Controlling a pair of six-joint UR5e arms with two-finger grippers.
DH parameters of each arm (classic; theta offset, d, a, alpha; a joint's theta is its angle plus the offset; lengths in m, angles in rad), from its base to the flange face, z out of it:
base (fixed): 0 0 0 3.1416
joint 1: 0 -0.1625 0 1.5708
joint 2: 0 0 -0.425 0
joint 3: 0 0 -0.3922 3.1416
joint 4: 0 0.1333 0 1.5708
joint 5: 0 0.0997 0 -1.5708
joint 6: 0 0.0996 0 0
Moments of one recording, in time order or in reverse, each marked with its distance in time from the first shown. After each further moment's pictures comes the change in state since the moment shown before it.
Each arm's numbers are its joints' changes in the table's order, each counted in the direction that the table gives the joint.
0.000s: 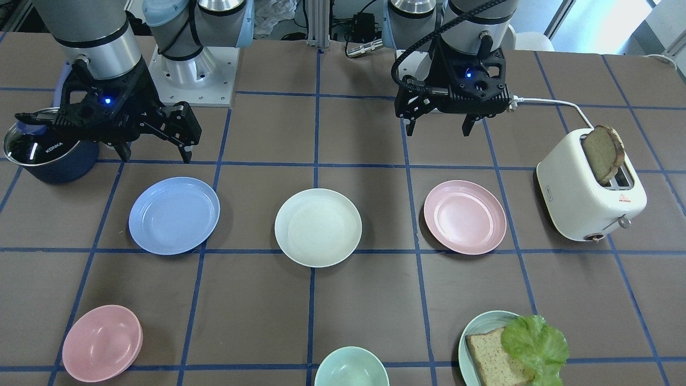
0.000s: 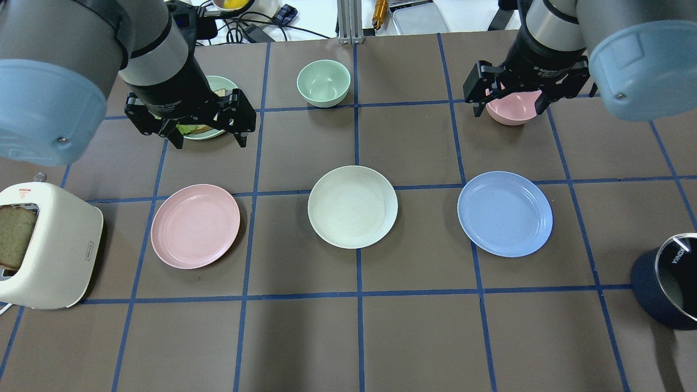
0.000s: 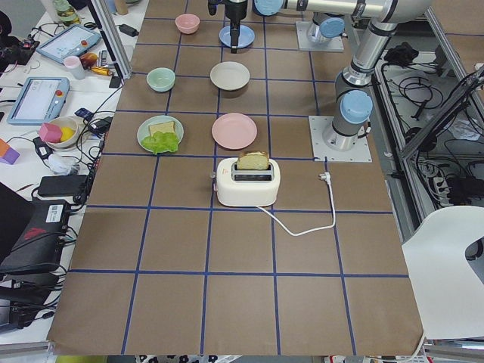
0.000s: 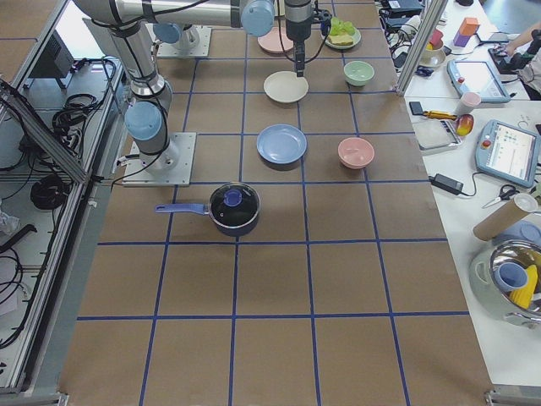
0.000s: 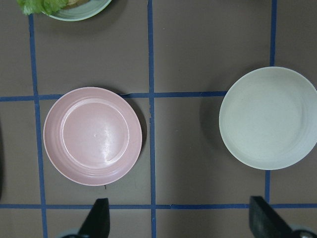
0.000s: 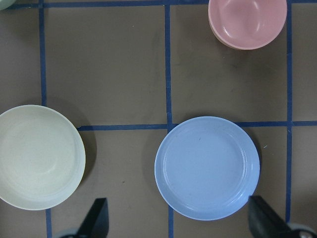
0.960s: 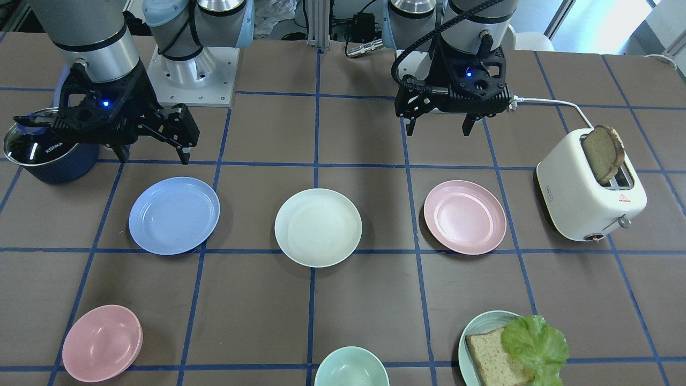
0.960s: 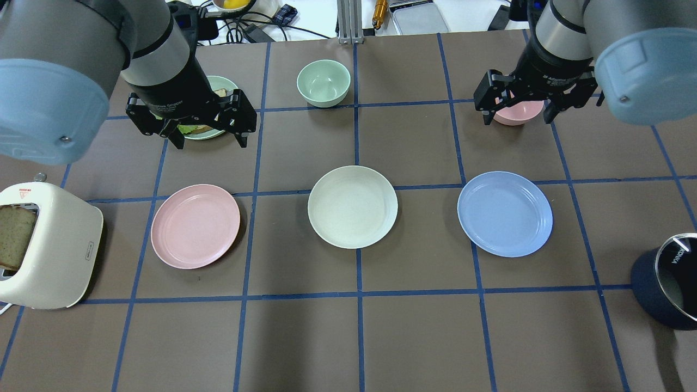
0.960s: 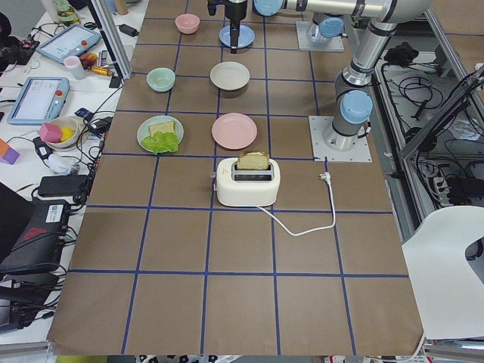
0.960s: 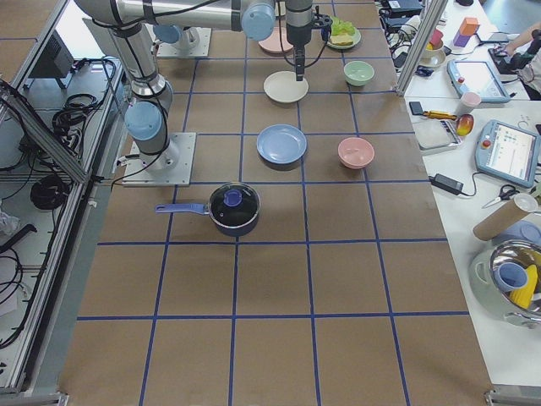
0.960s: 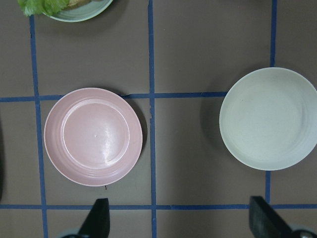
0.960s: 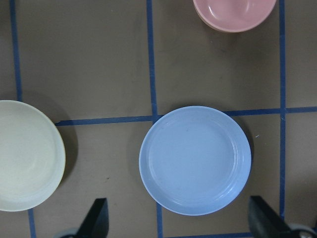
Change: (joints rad) left arm 0.000 0.007 0.001 0.002 0.000 0.000; right arm 0.068 -0.005 -0.064 -0.014 -0.001 -0.019
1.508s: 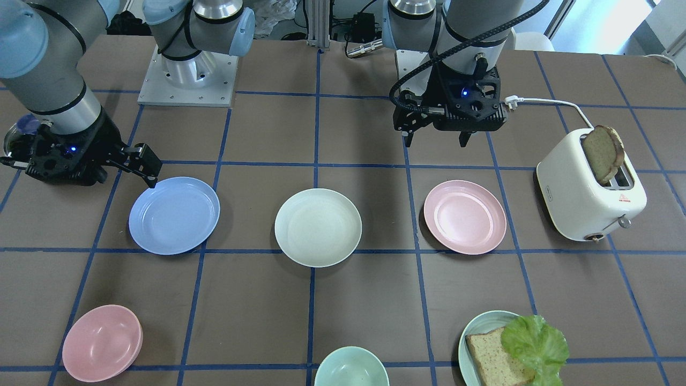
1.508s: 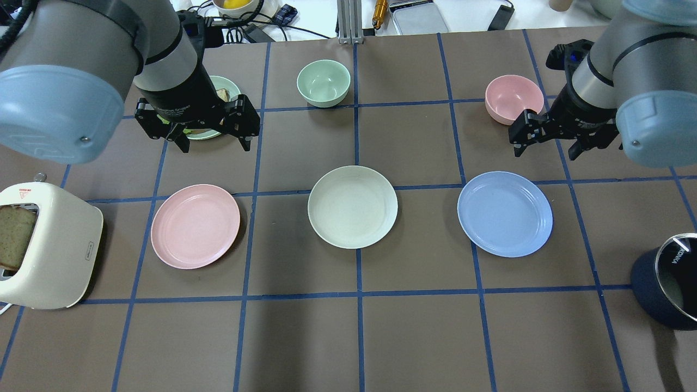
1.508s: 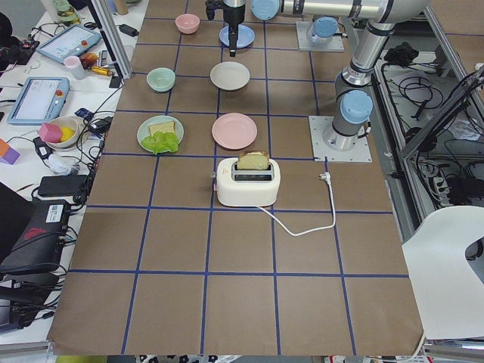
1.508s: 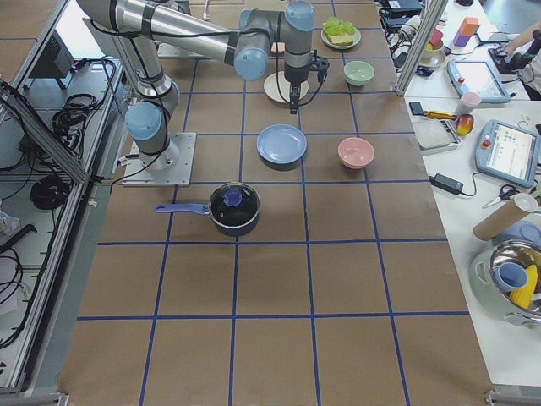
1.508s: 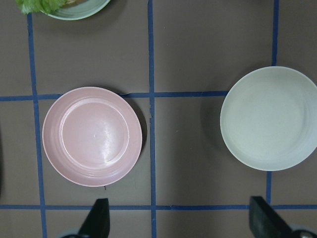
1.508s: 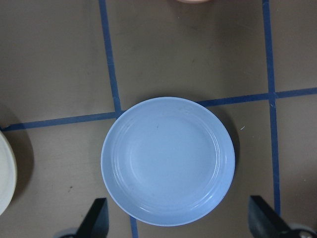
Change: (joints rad) left arm -0.007 0.024 0.027 0.034 -0.001 0.001; right arm 0.150 -0.012 -0.190 -0.158 0.029 -0.094
